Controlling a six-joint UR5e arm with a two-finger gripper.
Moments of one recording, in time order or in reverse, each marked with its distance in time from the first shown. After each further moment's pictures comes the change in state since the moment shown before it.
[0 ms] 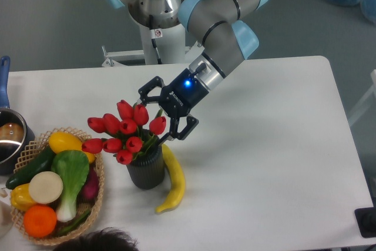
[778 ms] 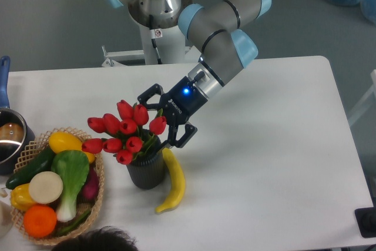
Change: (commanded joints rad) arm -0.021 -0.038 0.046 0.012 0.002 0.002
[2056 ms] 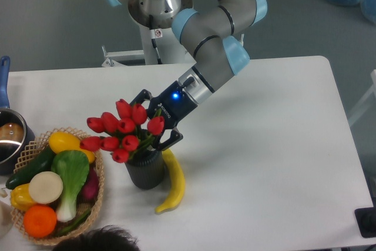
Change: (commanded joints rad) arm -0.035 -0.002 0.000 -0.002 0.000 0.002
